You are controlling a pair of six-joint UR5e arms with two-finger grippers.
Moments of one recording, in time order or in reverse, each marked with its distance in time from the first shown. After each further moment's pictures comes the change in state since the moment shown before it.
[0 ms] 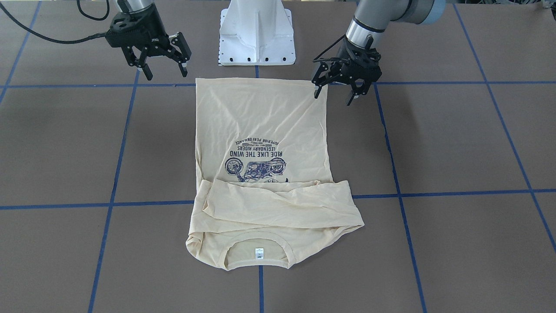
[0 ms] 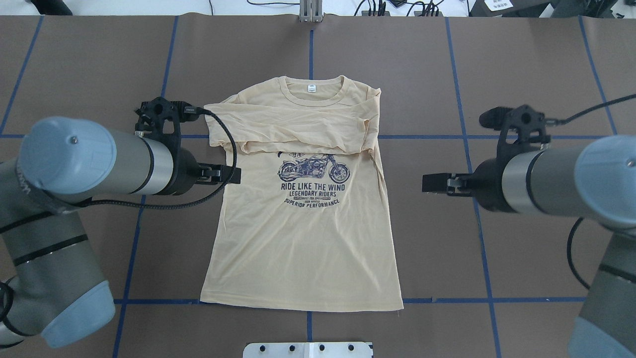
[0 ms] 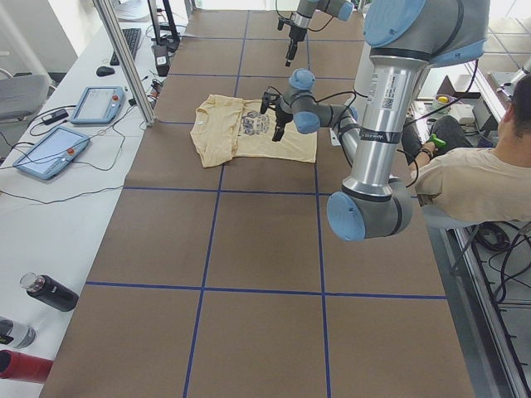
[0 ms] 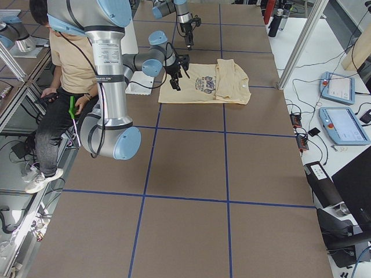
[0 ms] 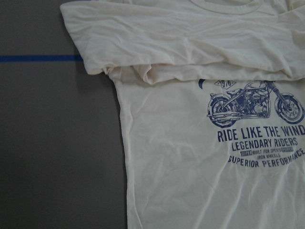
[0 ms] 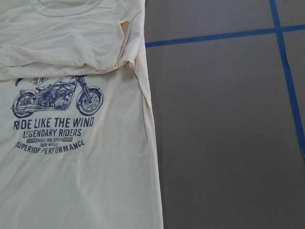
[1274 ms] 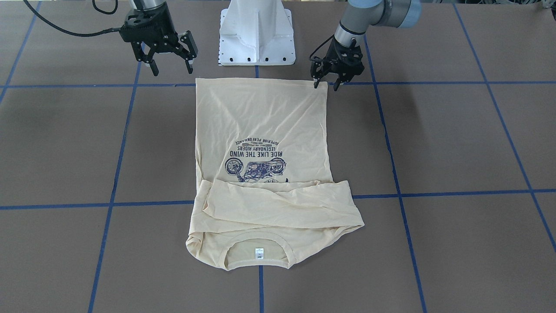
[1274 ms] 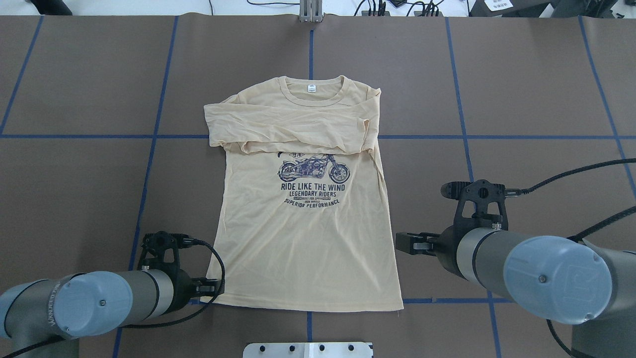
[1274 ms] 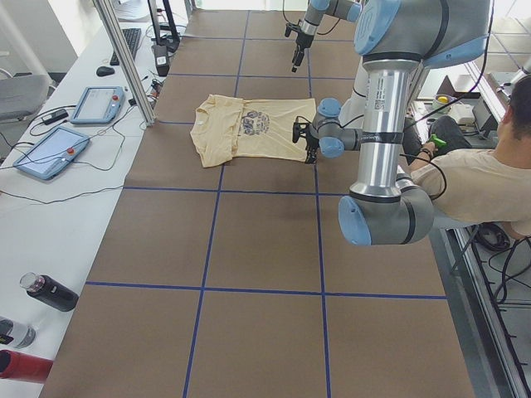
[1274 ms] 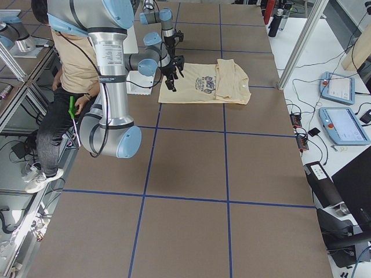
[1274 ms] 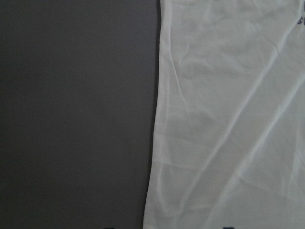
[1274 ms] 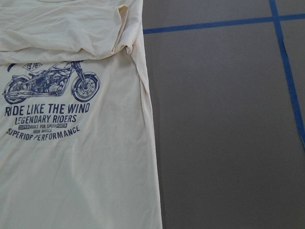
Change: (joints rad) left arm 0.218 0.071 0.073 -0.063 0.083 -0.165; right arm -0.050 0.003 0.003 -0.024 -0.057 0.023
